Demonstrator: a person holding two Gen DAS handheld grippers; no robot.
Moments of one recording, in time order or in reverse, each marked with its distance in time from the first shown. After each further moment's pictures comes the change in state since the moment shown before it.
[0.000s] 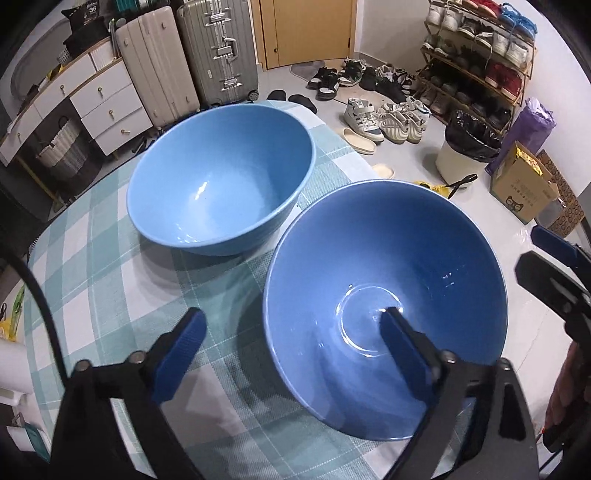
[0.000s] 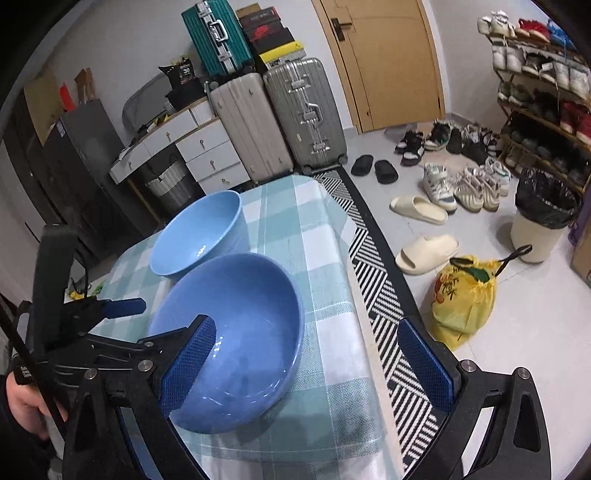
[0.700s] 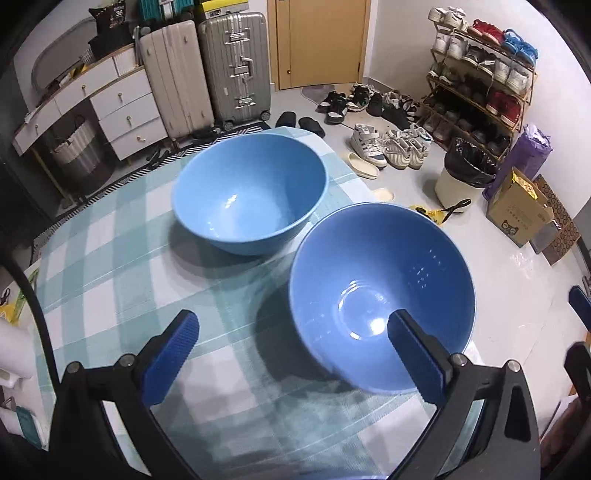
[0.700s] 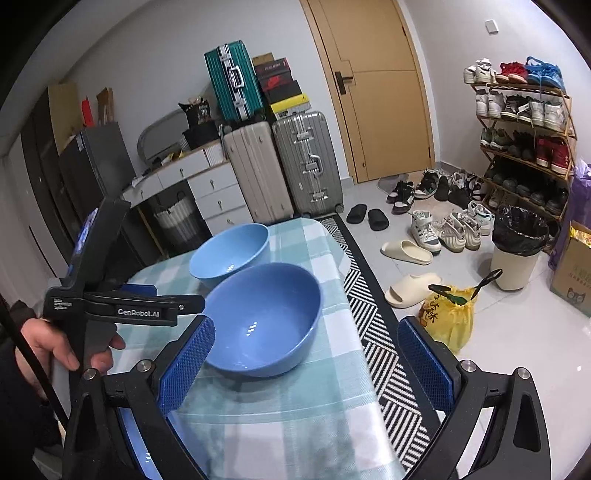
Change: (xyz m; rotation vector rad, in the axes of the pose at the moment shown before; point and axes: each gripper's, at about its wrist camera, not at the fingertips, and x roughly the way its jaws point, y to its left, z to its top) left arm -0.050 0.008 -0.015 -0.053 -0.091 -0.002; right arm -0.115 0.032 -0.059 -0.056 -0.212 -0.037
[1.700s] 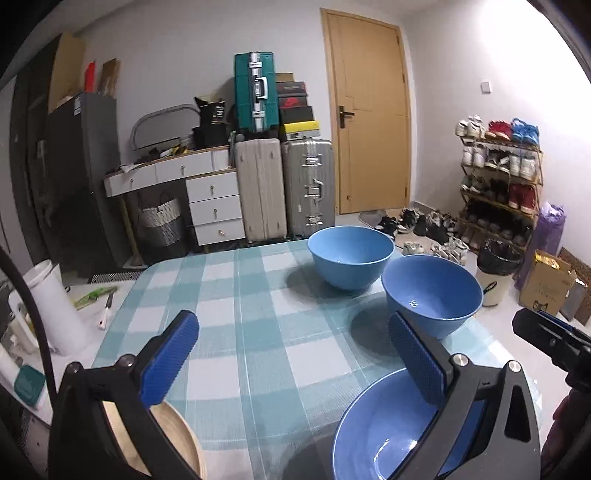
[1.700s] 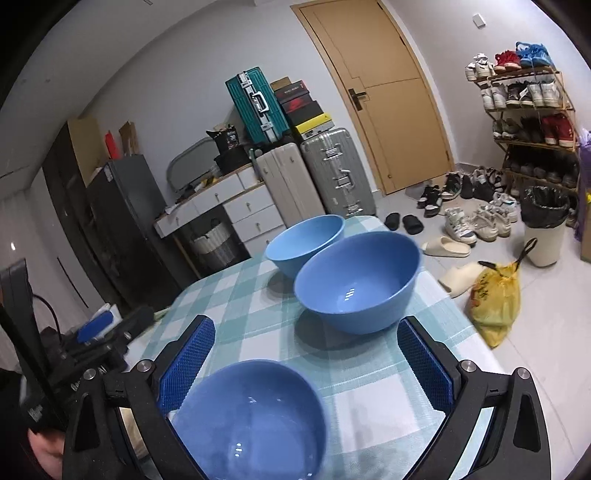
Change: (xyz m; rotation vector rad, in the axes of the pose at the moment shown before) left arm -0.136 0.067 -0.168 -0.092 -0.562 0.210; right arm -0.042 0.104 -0.088 0.094 -0.139 0.102
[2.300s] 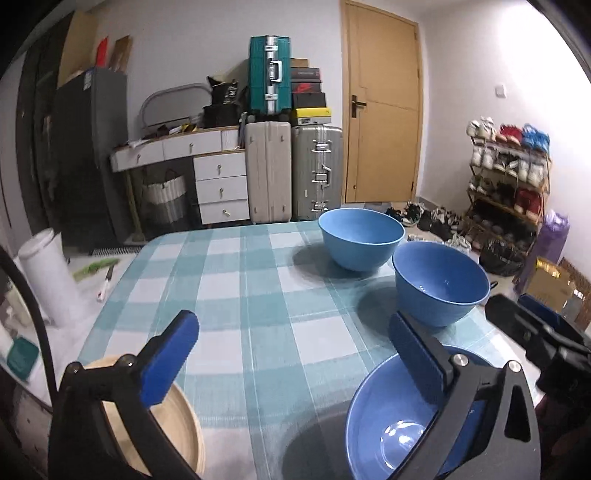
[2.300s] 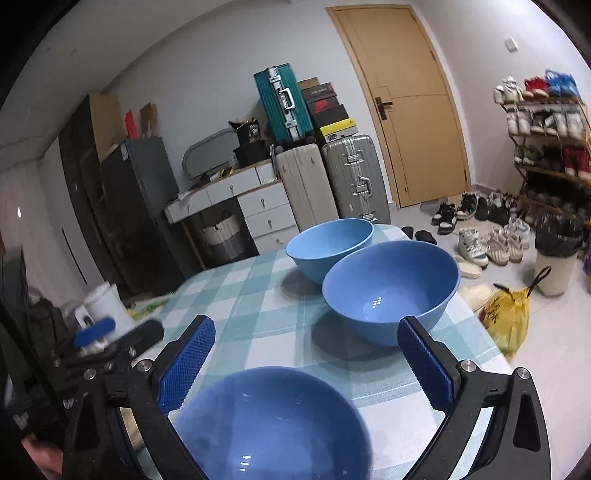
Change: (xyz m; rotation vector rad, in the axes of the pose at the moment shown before) left arm 0.011 0.019 -0.025 -0.069 0.049 0.010; right arm 0.035 0.041 -0.014 -0.157 -0.016 0.031
